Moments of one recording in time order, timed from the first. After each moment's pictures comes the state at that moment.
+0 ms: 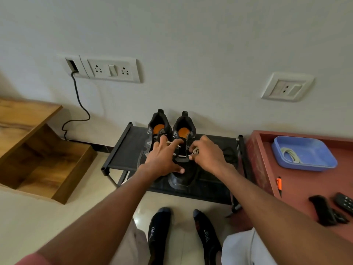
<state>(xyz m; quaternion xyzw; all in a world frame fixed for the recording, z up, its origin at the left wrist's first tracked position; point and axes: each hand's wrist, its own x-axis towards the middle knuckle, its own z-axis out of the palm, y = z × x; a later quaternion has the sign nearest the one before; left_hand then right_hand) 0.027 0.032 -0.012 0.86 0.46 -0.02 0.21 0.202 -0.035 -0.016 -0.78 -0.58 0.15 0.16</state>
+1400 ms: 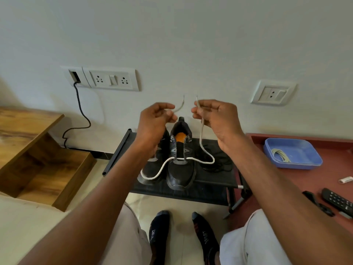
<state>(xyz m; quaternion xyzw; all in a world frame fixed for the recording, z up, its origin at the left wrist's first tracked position) 0.027 0.022 0.107 0.62 0.39 0.43 0.53 0.198 -0.056 0.128 -0.61 -0.38 0.31 0.63</state>
